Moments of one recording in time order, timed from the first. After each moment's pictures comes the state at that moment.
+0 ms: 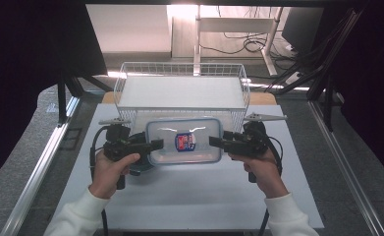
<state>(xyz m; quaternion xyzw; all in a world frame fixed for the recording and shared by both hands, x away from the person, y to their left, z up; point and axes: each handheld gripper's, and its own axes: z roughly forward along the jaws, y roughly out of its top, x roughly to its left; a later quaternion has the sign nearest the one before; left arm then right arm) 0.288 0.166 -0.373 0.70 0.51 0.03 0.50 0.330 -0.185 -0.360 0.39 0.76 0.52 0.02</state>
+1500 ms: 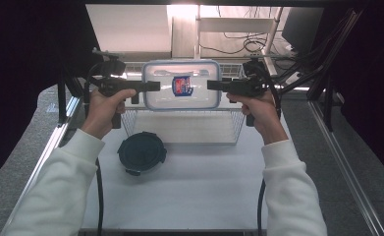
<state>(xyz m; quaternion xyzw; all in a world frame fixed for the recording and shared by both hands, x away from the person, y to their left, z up) 0.385 0.183 -0.275 0.70 0.50 0.05 0.51 0.424 -0.167 -0.269 0.38 0.75 0.54 0.04</state>
